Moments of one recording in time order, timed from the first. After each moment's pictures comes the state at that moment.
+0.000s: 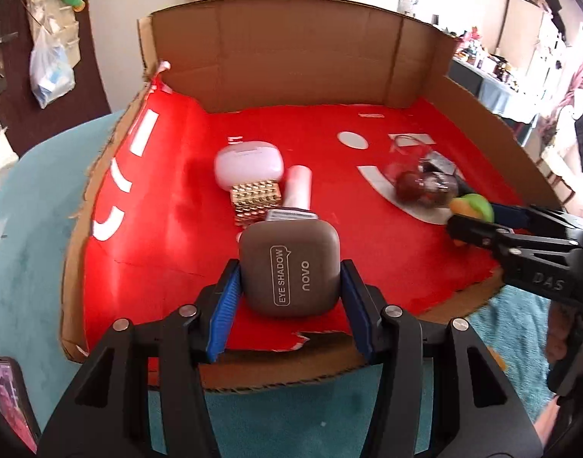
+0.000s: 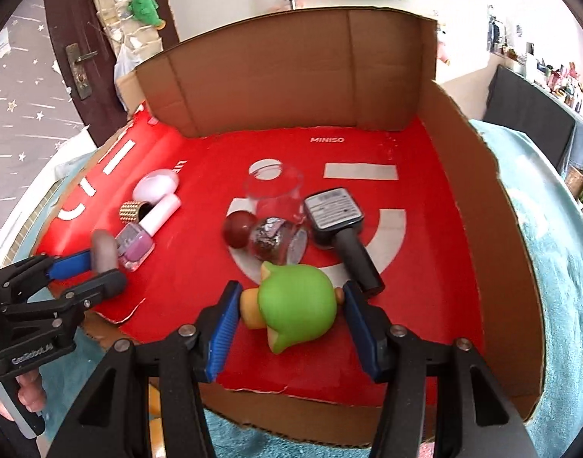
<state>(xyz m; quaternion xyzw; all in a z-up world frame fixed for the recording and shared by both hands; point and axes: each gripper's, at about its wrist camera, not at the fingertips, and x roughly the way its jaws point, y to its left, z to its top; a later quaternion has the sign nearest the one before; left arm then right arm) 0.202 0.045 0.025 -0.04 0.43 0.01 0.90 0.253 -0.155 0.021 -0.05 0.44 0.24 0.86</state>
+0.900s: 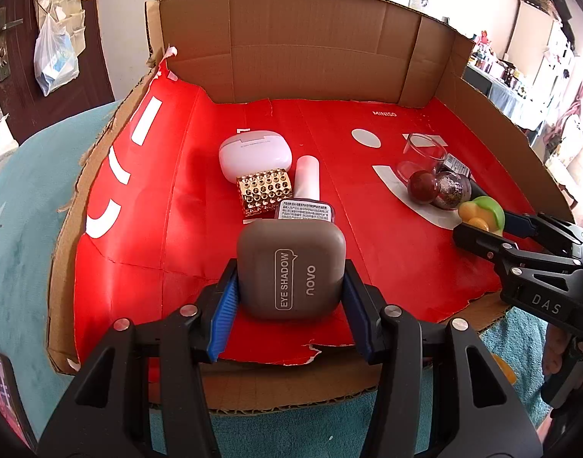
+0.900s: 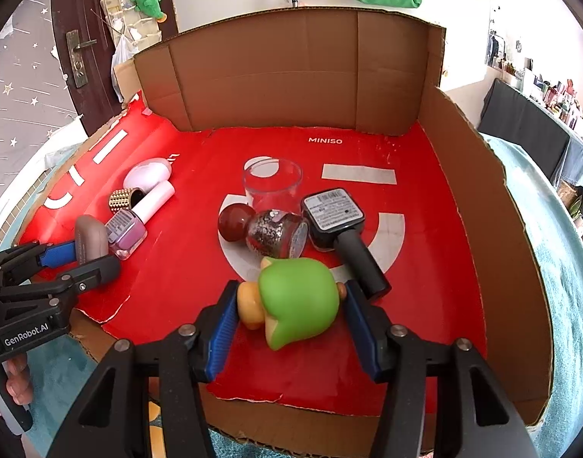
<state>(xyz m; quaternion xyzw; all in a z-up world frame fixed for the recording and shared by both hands) 0.210 0.051 0.016 -0.06 0.43 0.02 0.90 0.250 -0.147 0.014 -0.08 0.43 0.23 0.87</state>
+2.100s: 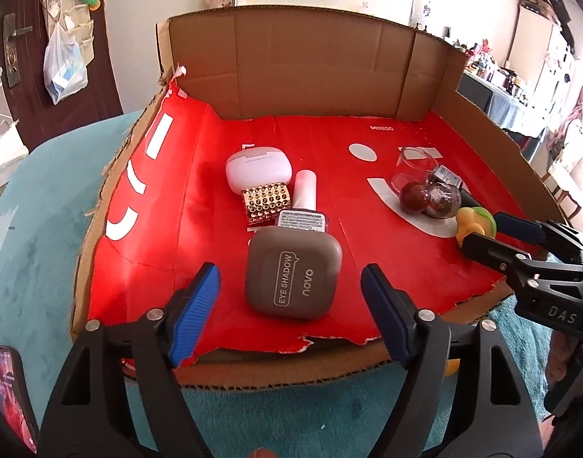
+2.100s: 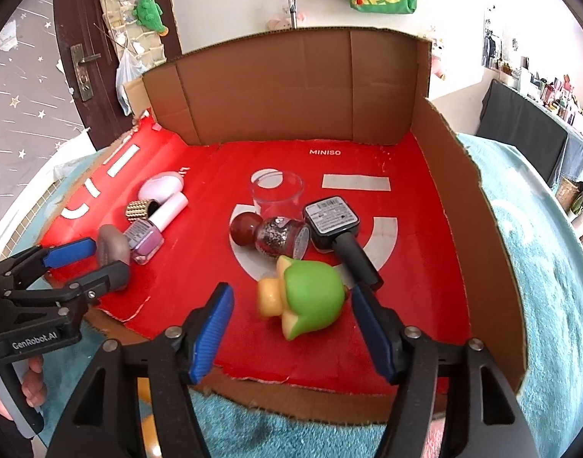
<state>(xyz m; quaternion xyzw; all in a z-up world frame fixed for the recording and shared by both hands) 0.196 0.044 0.030 -0.05 0.41 0.03 0.91 0.237 -0.157 0.030 -0.06 0.41 0.24 0.88</state>
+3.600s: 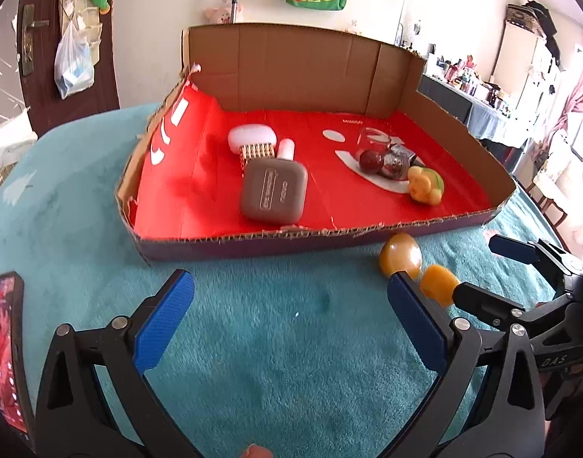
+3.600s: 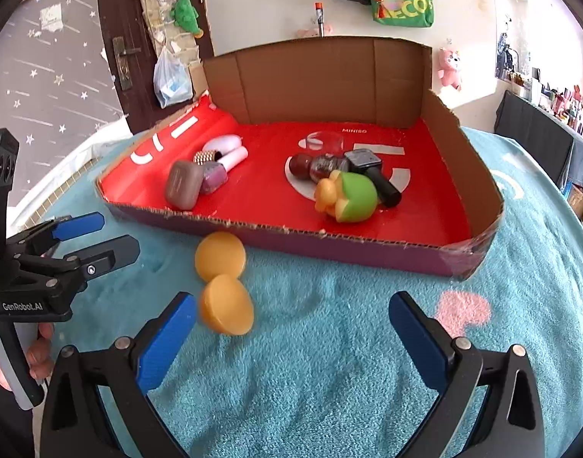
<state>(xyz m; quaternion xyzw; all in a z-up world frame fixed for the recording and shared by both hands) 0.116 0.034 0.028 -0.07 0.38 0.01 0.92 0.146 -0.175 0.020 -0.07 0.39 0.28 0.88</state>
